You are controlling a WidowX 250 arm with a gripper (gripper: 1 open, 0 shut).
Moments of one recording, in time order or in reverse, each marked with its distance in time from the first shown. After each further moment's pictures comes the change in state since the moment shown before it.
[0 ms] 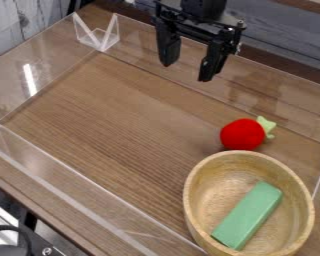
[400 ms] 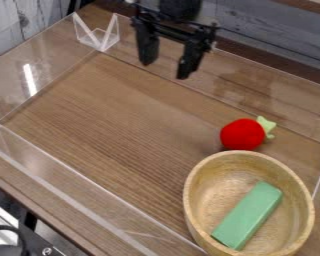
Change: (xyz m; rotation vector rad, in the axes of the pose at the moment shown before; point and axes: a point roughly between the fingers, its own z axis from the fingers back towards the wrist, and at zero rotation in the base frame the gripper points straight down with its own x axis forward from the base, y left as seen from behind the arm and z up) arm -0.003 0.044 -0.009 0.007 0.027 0.098
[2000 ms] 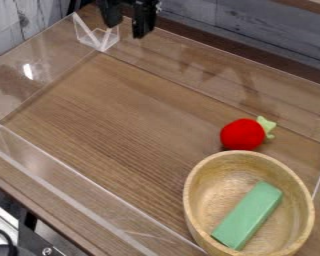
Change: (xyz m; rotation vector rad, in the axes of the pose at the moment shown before) arm 0.042 0.082 0.006 -0.024 -0.148 -0.112
